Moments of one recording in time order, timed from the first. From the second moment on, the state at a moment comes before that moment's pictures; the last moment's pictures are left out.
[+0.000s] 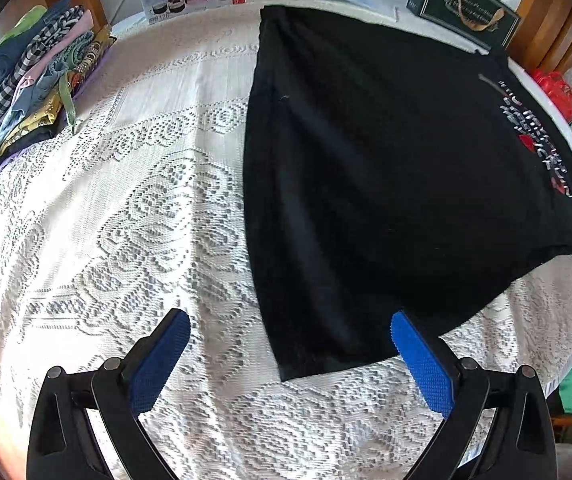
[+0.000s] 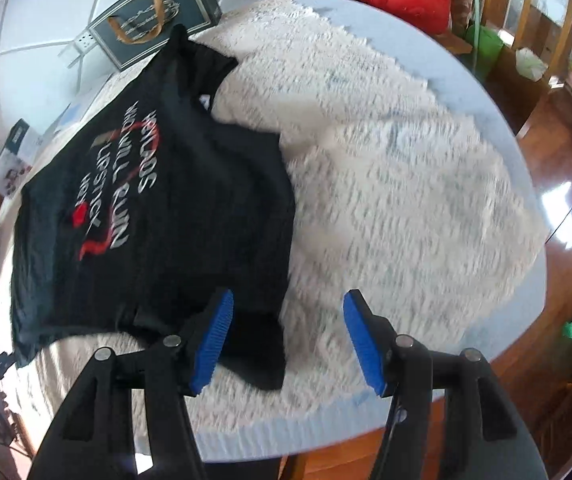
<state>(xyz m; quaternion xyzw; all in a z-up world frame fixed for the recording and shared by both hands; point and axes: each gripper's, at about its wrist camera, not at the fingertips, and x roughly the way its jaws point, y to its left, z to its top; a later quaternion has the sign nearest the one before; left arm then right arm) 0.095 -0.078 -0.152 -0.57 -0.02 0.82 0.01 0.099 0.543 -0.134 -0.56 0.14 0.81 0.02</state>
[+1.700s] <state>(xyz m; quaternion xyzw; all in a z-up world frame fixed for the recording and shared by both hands) -0.074 -0.107 -0.095 -0.53 -0.09 0.84 -0.06 -0.125 0.467 -0.082 -0.55 0.05 0.83 -0.03</state>
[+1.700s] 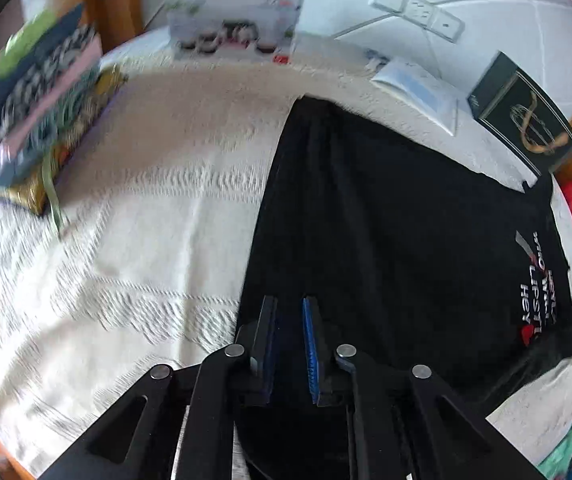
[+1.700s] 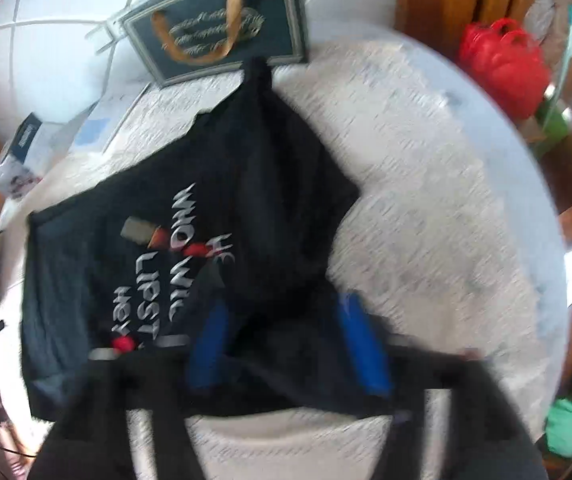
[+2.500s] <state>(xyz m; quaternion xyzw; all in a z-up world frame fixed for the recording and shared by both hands) 0.066 -0.067 -0.130 -0.57 -0.09 0.82 0.00 0.012 0.482 -0.112 -0.56 0.08 0.83 -0.01</state>
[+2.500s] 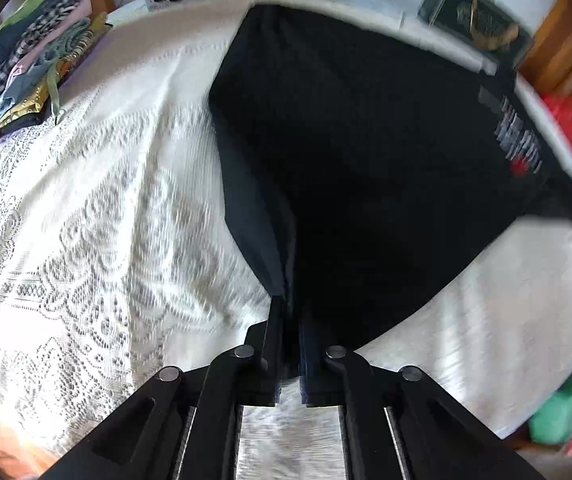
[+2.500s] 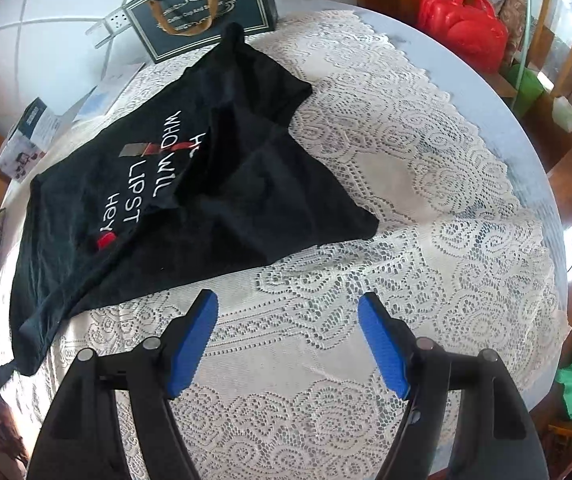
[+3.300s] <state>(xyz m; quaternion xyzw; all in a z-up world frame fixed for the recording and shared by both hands) -0.052 -0.110 -0.114 -0.56 -0.06 0.82 -0.12 -0.055 0.544 -0.129 -0.56 0.12 0.82 -0.03</state>
